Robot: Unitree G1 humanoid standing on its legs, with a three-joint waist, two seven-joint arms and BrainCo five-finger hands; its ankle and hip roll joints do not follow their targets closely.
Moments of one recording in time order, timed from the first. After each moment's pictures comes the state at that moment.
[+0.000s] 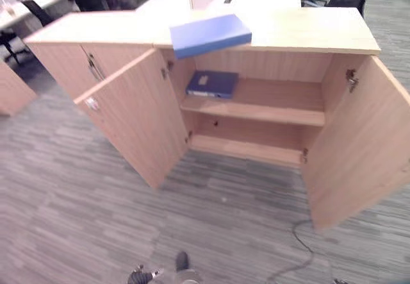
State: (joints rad) left arm 0.04 0.24 -0.12 1.26 -0.15 -0.09 0.16; right arm 0.03 -0.36 0.19 1.33 0.09 0.01 -0.09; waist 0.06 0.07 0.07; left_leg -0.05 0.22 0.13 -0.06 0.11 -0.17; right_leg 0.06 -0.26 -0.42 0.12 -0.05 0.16
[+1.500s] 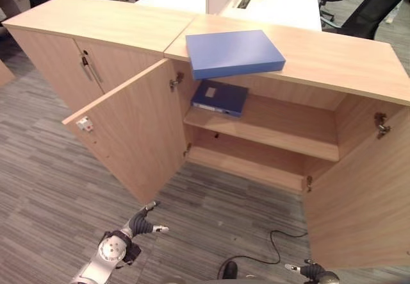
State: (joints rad) left arm 0.07 0.59 -0.39 0.36 0.03 -0.09 -0.11; right arm -0.07 -0.35 0.21 1.26 0.13 0.01 -0.04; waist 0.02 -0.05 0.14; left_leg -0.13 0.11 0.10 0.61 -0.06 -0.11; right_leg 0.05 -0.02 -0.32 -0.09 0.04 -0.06
